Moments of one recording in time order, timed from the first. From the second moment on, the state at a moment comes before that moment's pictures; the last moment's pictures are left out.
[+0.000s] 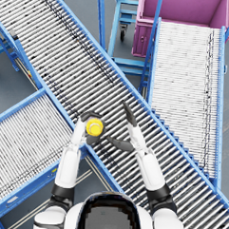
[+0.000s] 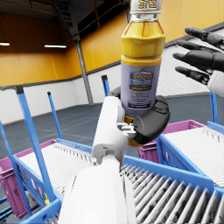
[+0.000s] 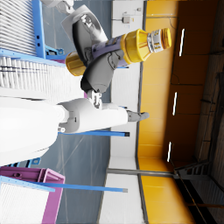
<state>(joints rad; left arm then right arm) 0.39 1.52 0.14 -1.71 1.67 -0.09 0.00 0.51 -1.47 0.36 1.77 1.29 0.01 0.00</state>
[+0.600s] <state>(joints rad) 0.27 1.57 -0.37 -1.69 1.67 -0.08 0.00 0.45 -1.48 0.30 1.81 1.29 0.00 0.00</state>
